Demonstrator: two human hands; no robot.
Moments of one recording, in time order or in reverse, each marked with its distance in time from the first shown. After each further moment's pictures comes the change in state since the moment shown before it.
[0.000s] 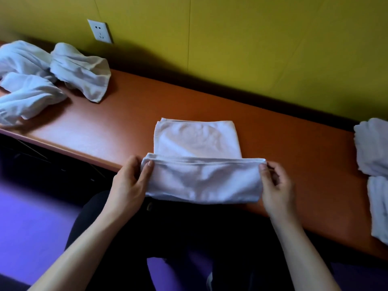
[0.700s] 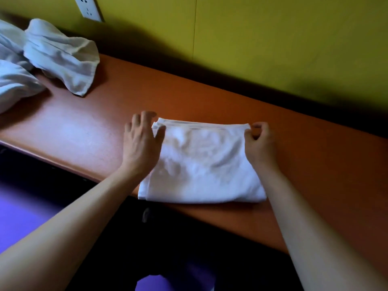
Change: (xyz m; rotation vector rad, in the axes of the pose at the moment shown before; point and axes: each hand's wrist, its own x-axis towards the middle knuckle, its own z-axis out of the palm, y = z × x) left_hand 0.167 -0.034 0.081 0.410 0.142 0.266; right_hand 0.161 0.047 0.122 -0.334 -0.069 0.040
